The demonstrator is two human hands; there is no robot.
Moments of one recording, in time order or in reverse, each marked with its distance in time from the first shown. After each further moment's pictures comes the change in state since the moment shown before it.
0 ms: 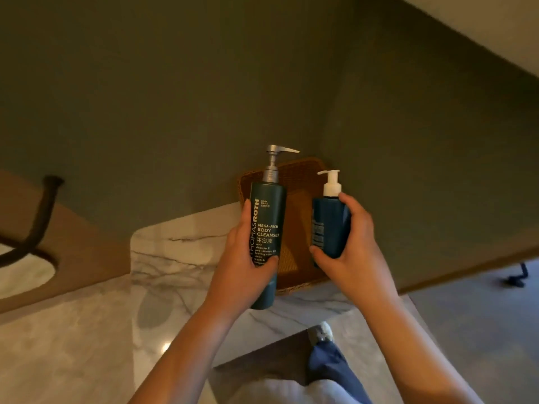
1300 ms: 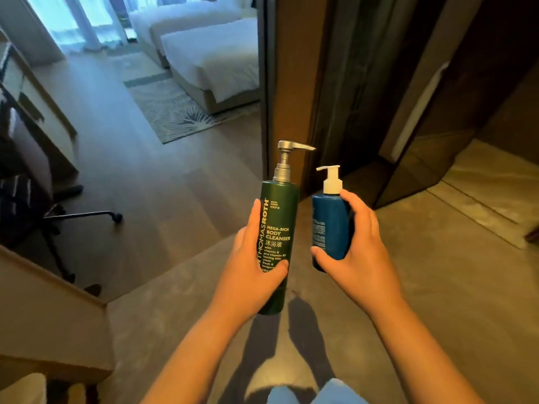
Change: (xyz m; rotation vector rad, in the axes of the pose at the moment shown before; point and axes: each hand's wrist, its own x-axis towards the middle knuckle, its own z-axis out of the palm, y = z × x) left_hand -0.609 0.188 0.260 -0.068 -1.634 0.940; right_hand -0.794 -0.084 -0.150 -0.361 1.472 1.023
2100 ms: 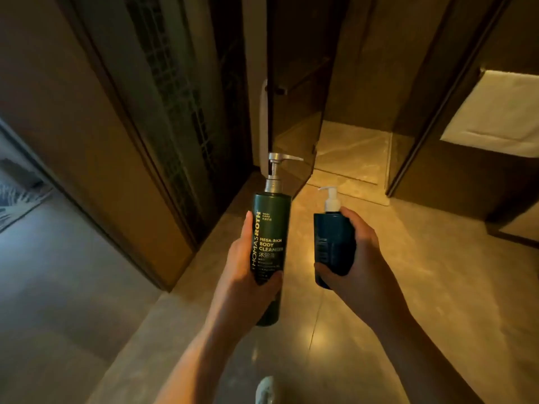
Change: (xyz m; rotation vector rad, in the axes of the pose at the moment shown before) left_hand 0.315 0.095 0.268 -0.123 -0.514 0.296; right_hand 0.172 0.246 -0.178 -0.193 0.400 0.402
